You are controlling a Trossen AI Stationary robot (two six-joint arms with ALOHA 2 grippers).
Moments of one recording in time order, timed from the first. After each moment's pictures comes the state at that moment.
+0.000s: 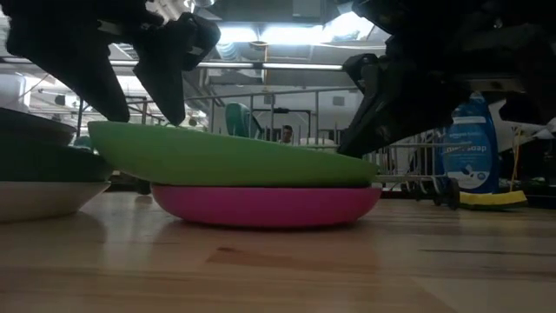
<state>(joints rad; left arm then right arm) -0.51 1.68 1.08 -0.44 -0.21 0.13 0.47 1.78 0.98 -0.05 0.36 -0.06</state>
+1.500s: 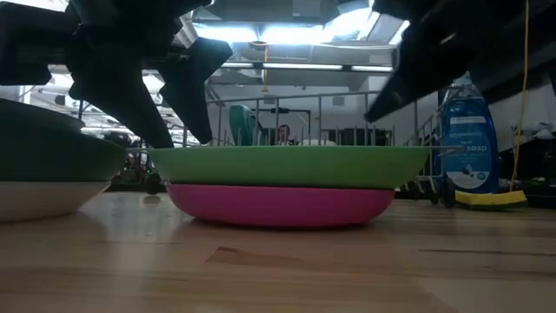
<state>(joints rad) -0.45 1.68 1.04 -0.41 -0.32 0.21 0.47 1.60 0.98 -0.42 0.60 0.46</state>
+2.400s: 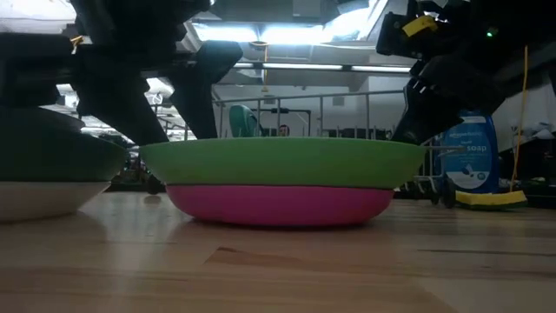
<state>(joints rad) -0.45 1.74 1.04 -0.39 -0.31 0.36 0.47 1.69 0.98 -0.52 0.59 0.63</state>
